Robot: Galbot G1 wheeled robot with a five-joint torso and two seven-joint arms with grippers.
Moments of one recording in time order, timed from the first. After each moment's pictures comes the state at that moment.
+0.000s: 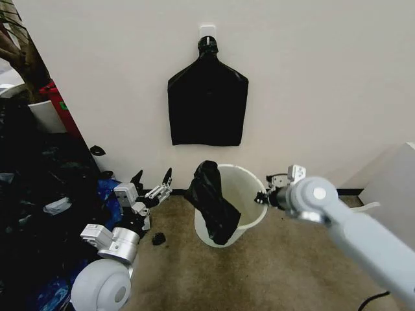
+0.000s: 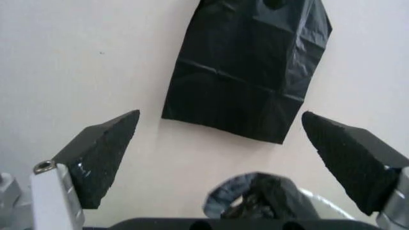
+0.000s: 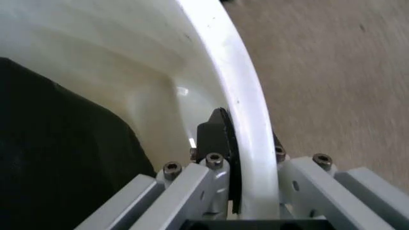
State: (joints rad) left arm 1.48 -1.24 -0.45 -2.29 -0.57 0.09 -0.12; right arm -0.79 0.88 -0.01 1.99 1.87 -0.51 1.19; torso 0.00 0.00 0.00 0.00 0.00
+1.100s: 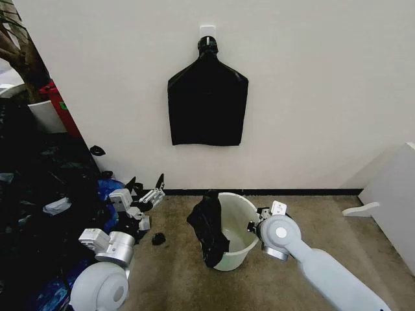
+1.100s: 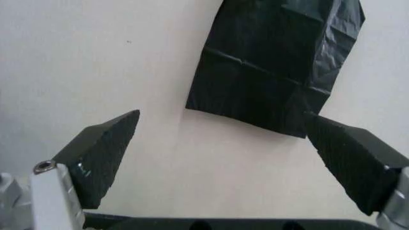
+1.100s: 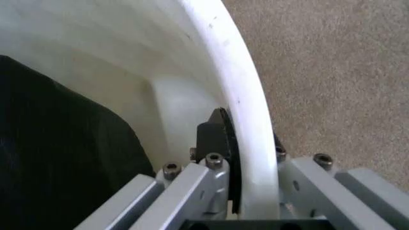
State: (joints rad) left arm 1.51 -1.25 -0.49 -2.25 -0.57 0.06 -0.11; right arm -0.89 1.01 -0.10 1.90 1.64 -0.45 1.23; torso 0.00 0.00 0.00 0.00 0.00
